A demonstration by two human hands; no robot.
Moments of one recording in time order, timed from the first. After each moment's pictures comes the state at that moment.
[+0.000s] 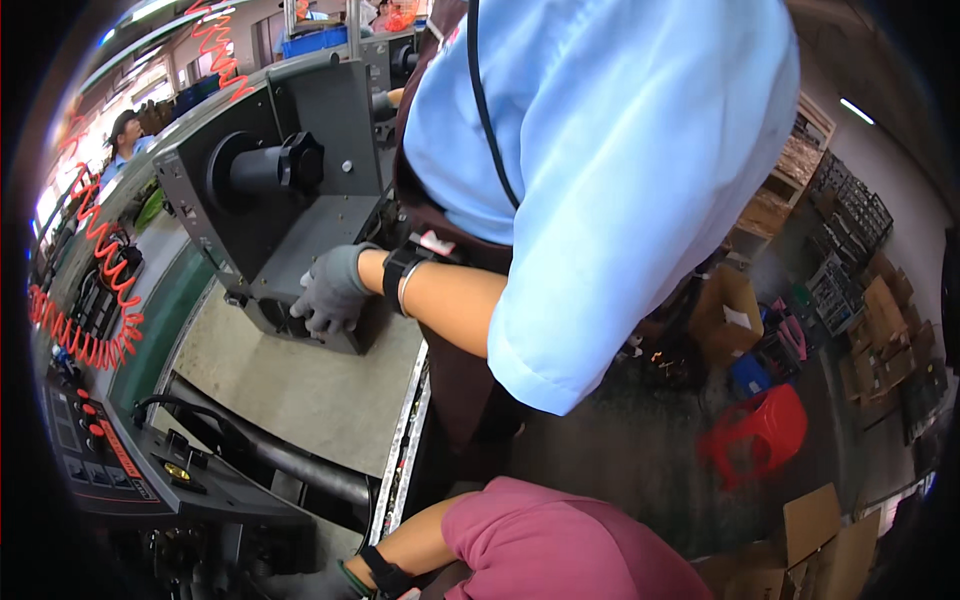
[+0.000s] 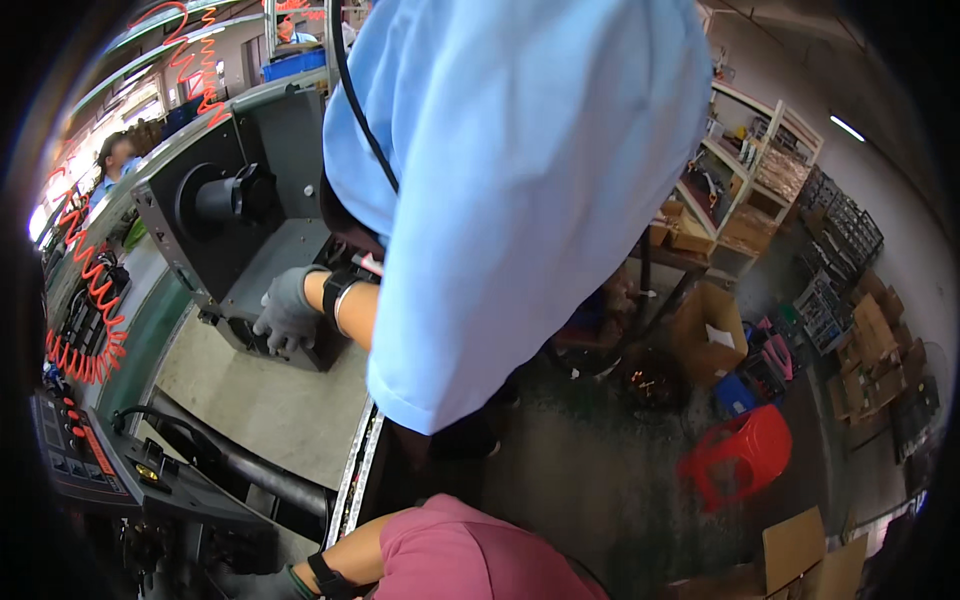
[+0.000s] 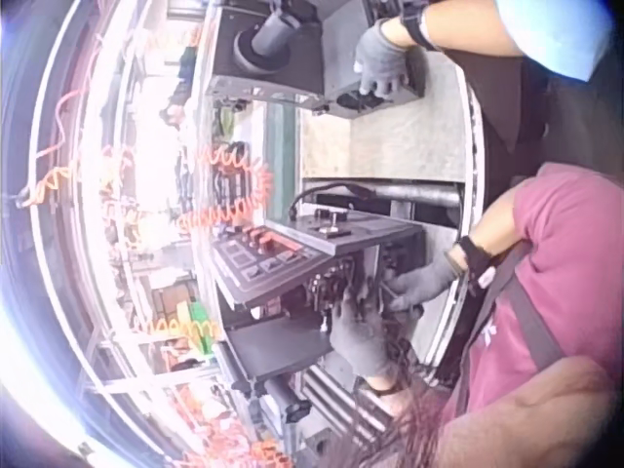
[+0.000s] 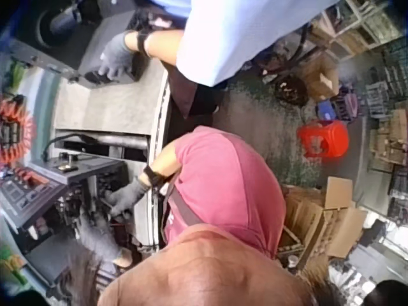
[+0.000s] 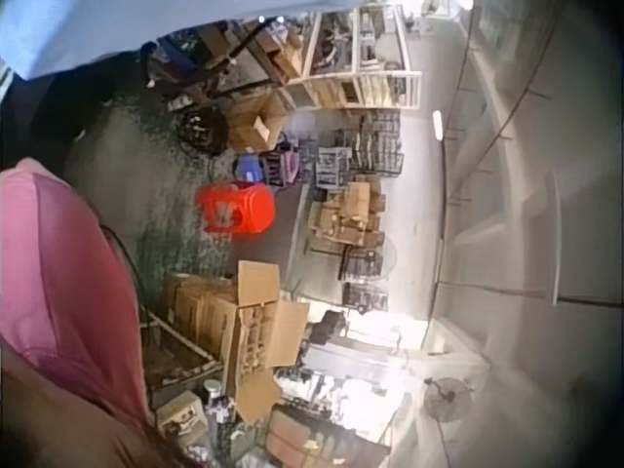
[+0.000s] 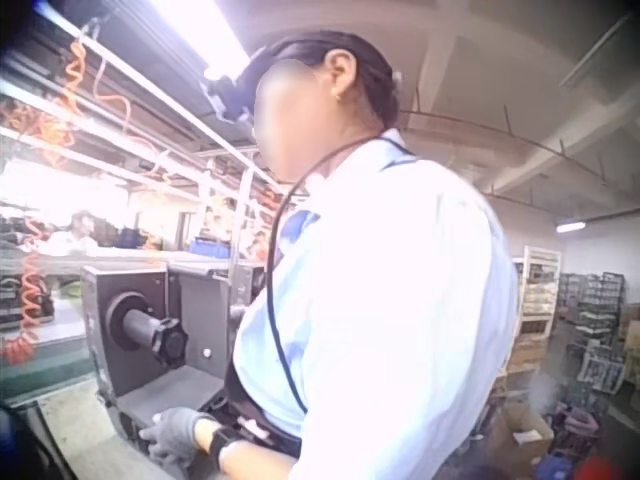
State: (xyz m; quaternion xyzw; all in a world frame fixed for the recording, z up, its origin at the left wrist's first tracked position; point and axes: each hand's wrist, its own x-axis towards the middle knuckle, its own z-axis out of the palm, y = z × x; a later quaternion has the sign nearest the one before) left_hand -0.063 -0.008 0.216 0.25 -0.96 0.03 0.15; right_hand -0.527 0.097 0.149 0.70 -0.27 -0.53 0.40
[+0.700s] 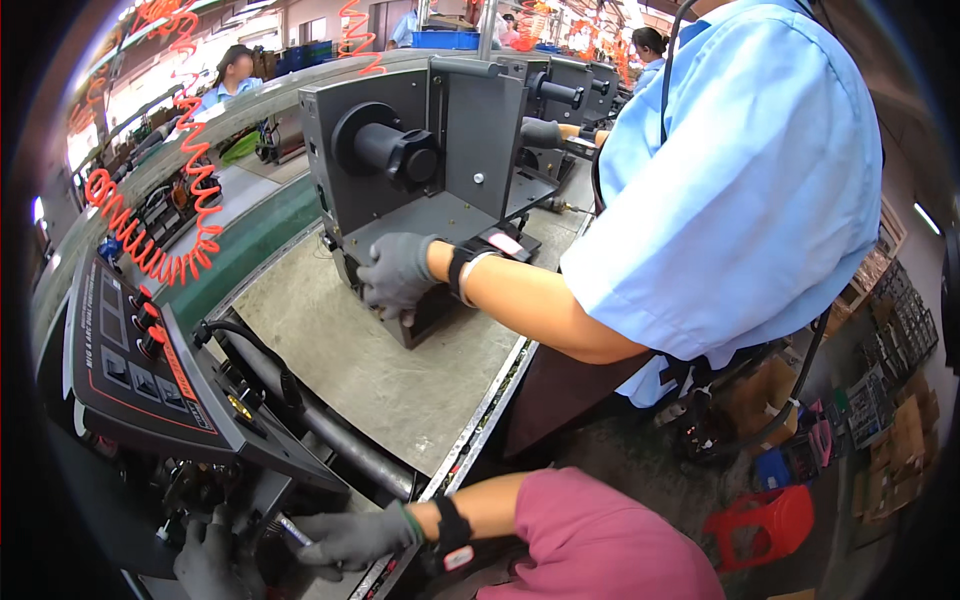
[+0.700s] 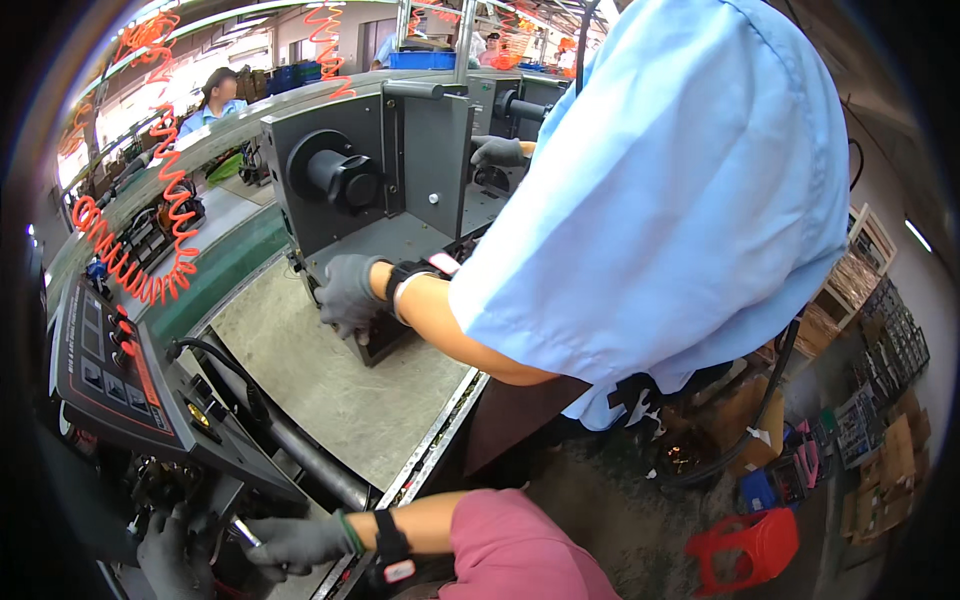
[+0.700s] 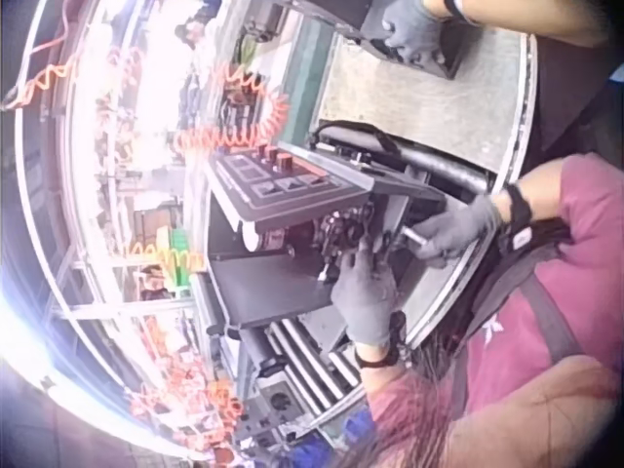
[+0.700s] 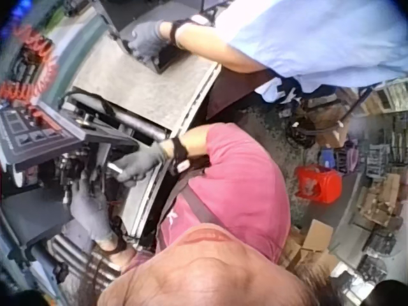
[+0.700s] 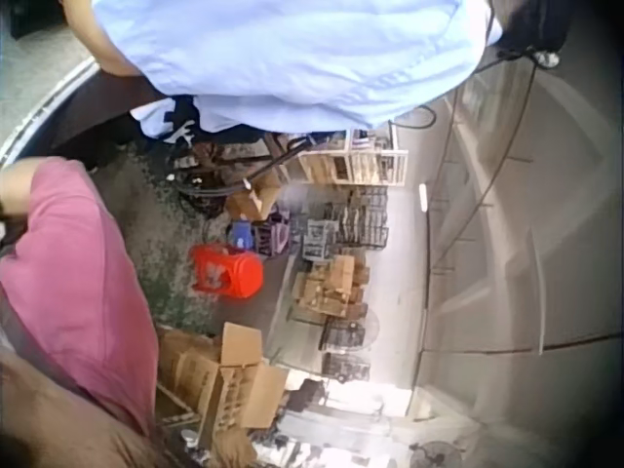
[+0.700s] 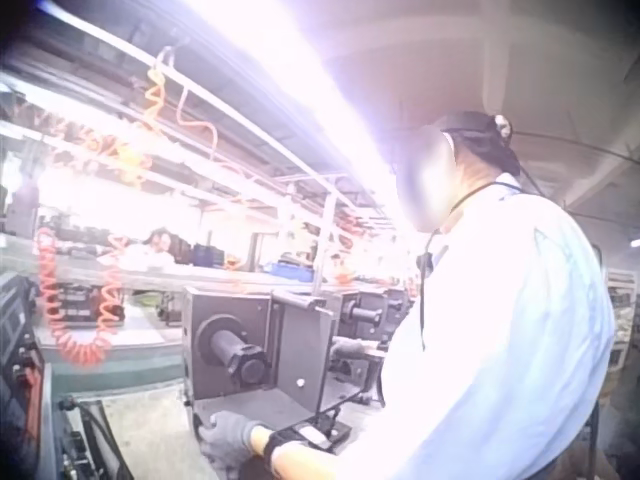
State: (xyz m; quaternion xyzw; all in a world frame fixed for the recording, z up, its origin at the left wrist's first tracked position) left_hand -0.060 -0.016 0.215 0.32 -0.94 0.01 0.11; right_hand -0.208 0.047 0.049 -0.49 0.24 -0.52 0.66
